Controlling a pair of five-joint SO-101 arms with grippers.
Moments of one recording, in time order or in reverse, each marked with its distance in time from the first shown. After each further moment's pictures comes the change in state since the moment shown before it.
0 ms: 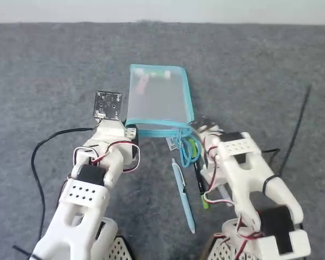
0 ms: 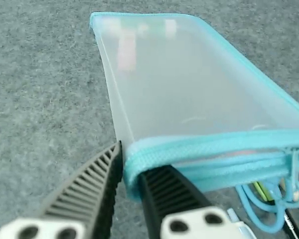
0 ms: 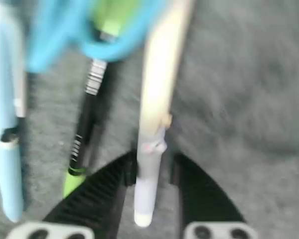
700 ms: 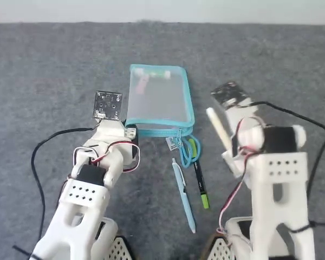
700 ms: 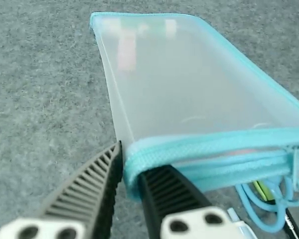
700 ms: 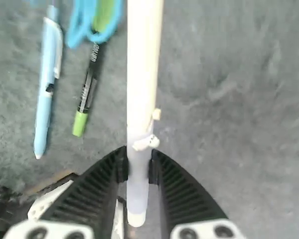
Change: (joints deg) left arm 0.0 0.0 0.0 0.0 0.0; right arm 7.4 -27.3 -27.6 36.8 9.1
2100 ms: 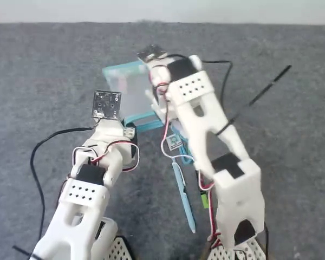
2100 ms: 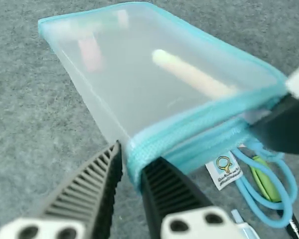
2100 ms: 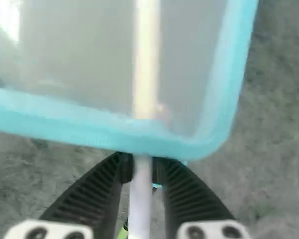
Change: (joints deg) left arm -0.4 0.1 0.0 0.0 0.2; right arm -23.9 65.6 -60.9 0.1 -18.7
